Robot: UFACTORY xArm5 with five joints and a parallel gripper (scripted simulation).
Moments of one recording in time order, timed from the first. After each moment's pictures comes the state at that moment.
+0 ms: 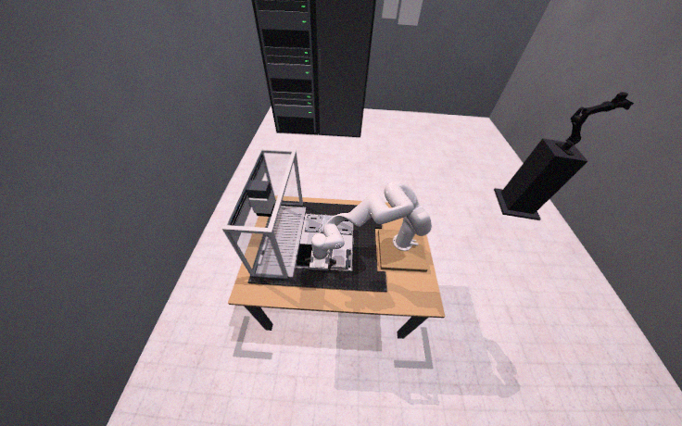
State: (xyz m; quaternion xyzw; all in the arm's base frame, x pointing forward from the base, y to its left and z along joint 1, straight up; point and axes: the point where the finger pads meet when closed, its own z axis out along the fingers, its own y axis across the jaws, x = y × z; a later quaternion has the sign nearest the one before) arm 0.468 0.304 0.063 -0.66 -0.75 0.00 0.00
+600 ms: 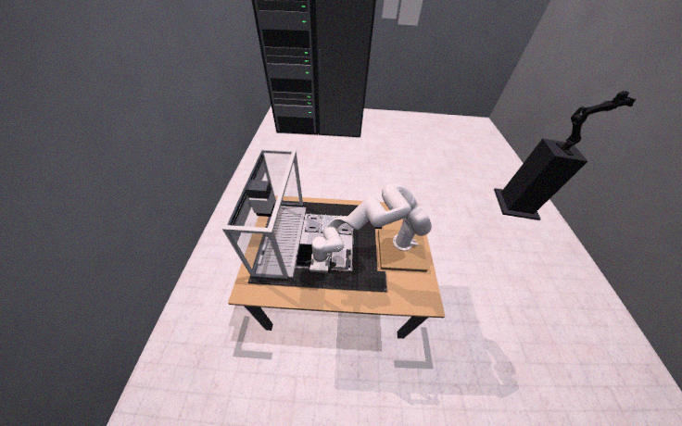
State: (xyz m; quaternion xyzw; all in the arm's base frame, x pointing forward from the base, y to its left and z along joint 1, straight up) arm 0.468 0.304 0.036 -0.66 -0.75 0.00 0.00
